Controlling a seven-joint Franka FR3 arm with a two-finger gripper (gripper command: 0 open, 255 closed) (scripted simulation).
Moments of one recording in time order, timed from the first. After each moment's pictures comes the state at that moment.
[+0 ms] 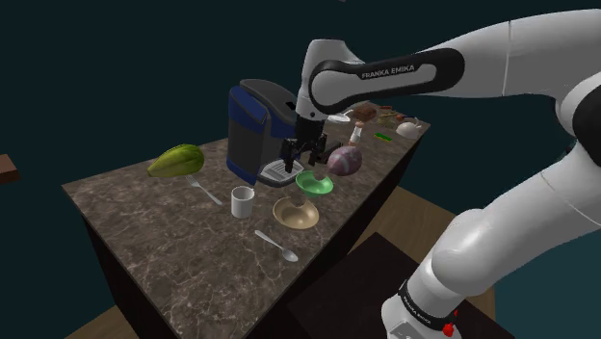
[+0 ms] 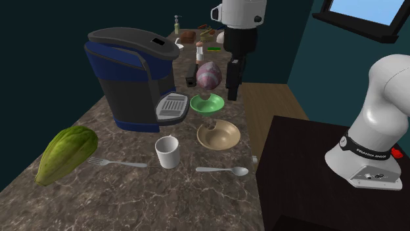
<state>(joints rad) 0.01 -0.31 0.19 -2.31 0.07 1.98 0.21</state>
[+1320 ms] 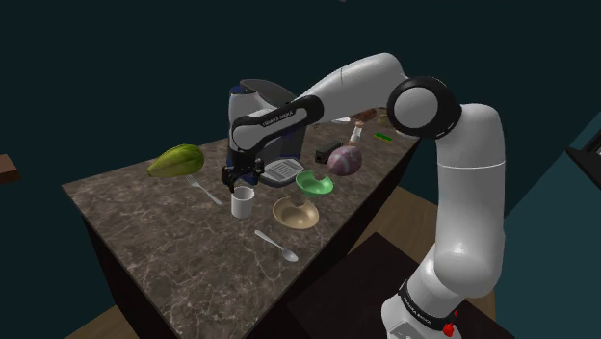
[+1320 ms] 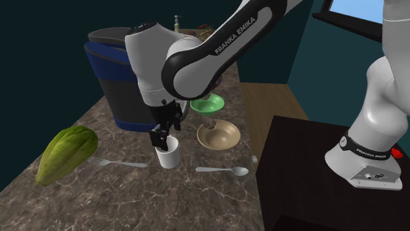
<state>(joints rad) 0.08 0.50 0.21 -1.75 -0.16 2.17 0.43</state>
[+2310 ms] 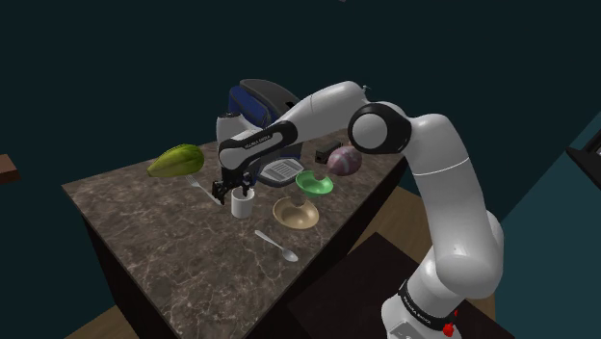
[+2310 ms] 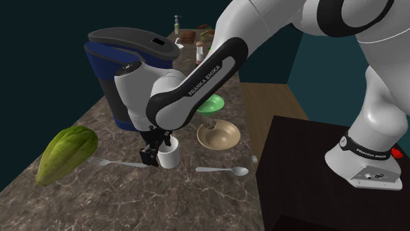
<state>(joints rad) 0.12 0.77 0.18 -1.52 -0.21 2.20 0.45</state>
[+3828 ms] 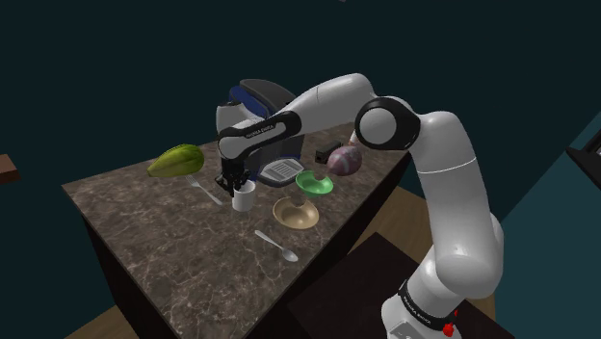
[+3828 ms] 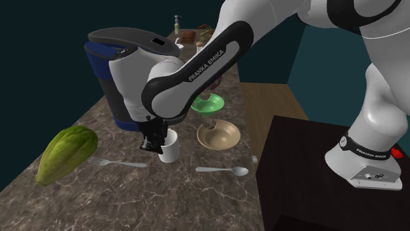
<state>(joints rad) 0.12 0.72 0.19 -1.51 -0.20 2.14 0.45</state>
